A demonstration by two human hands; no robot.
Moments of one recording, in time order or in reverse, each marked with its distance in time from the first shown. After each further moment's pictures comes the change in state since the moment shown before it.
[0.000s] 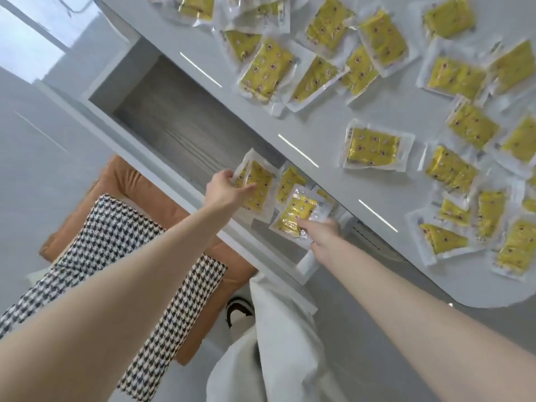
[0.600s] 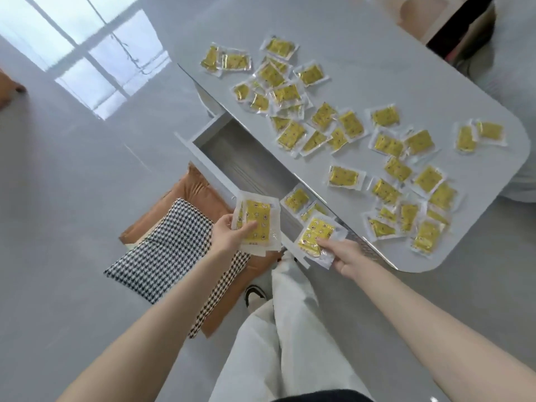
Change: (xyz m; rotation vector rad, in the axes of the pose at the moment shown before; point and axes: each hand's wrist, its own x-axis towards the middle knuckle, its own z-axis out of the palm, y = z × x) left_hand -0.285 -0.007 -0.136 -0.471 0.026 -0.022; right_hand -0.258 -0.012 -0.103 -0.017 -0.196 -0.027
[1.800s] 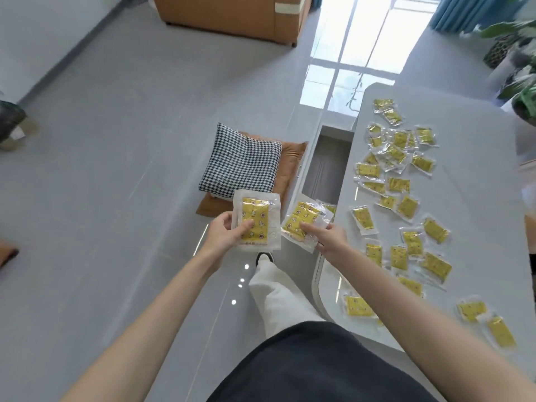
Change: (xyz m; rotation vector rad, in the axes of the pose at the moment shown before) left_hand -0.340 -0.114 0.274 -0.787 0.722 0.121; right_hand -0.115 -0.049 -0.193 -1.023 -0.655 -0.377
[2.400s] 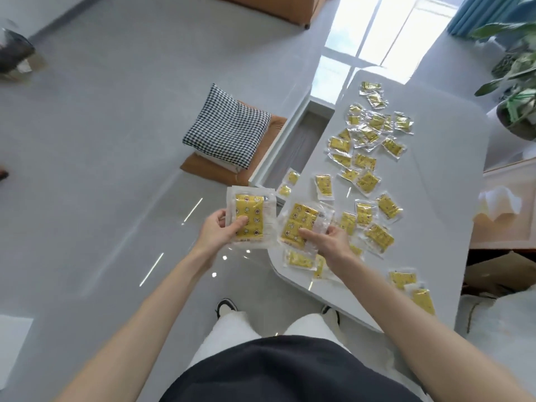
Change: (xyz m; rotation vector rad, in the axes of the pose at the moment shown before) left_hand -0.149 -0.087 0.168 -0.127 0.107 -0.032; right_hand -0.077 0.067 -0.215 -0.233 -0.106 -0.113
